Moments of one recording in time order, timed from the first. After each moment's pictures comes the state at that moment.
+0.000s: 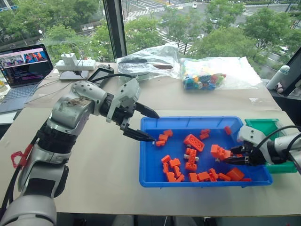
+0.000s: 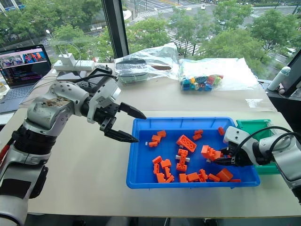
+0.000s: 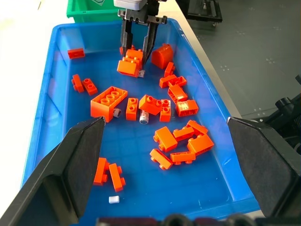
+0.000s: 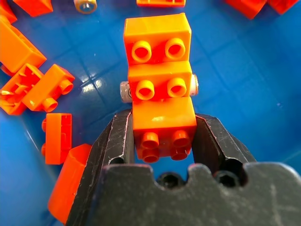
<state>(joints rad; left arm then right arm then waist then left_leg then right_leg) -0.97 0.69 -0.26 -0.01 -0.46 0.65 -1.50 -0.27 -1.17 0.04 -0.04 0.29 0.51 1.22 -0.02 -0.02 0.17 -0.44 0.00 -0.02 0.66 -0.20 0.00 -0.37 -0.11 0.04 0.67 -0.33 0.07</state>
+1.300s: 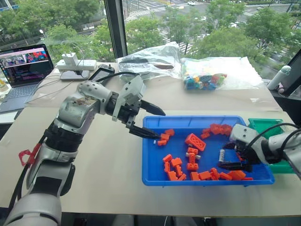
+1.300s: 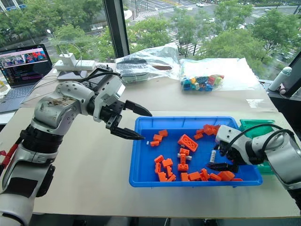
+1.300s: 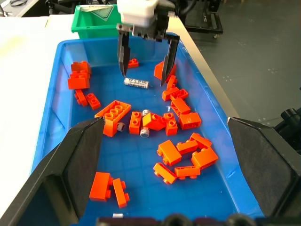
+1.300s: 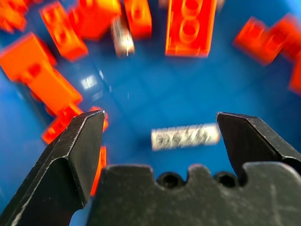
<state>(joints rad) -0.98 0.63 -0.25 0.02 -0.46 0.64 -1.47 -0.26 -1.16 0.08 -0.18 0.20 0.66 1.15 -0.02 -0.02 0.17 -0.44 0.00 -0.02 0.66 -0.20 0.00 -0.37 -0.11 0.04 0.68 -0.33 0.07</state>
